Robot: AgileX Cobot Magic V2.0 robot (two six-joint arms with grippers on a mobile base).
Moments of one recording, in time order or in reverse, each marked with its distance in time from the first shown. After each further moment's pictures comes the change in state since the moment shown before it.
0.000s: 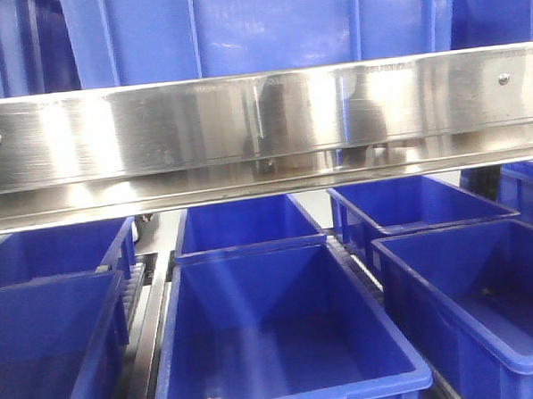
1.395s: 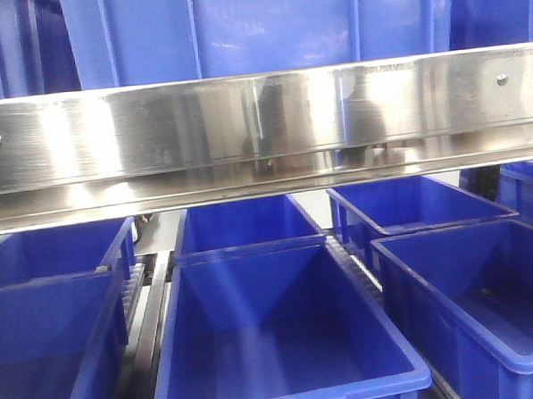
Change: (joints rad) left arm 0.180 0.000 0.008 -0.123 -0.134 0.000; right arm 0.000 0.000 0.000 0.000 0.000 0.000
